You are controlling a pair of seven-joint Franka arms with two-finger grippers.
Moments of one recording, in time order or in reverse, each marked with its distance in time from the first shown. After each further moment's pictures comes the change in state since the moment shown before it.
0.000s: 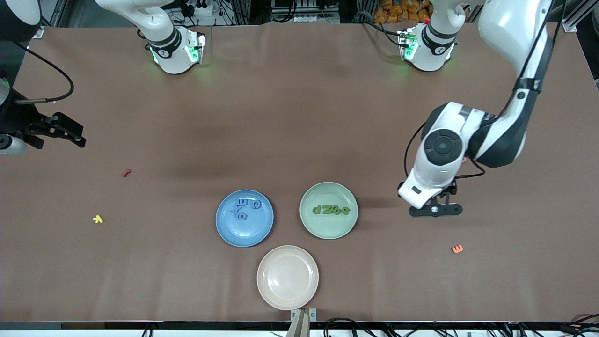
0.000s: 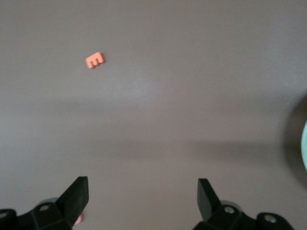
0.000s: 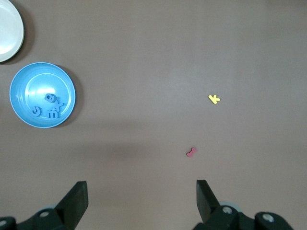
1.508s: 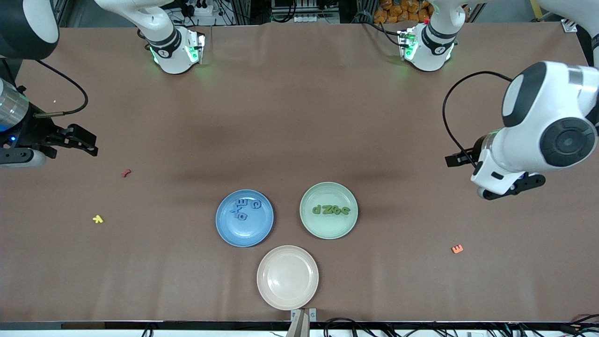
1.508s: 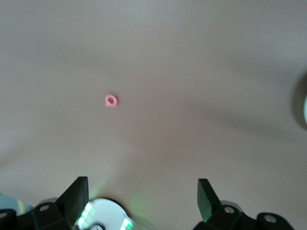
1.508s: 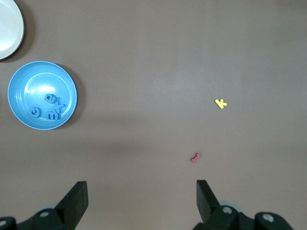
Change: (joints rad) left arm 0.127 -0.097 -0.001 0.258 -0.290 -0.618 -0.035; right arm 0.022 0.043 0.000 -0.001 0.000 0.034 0.000
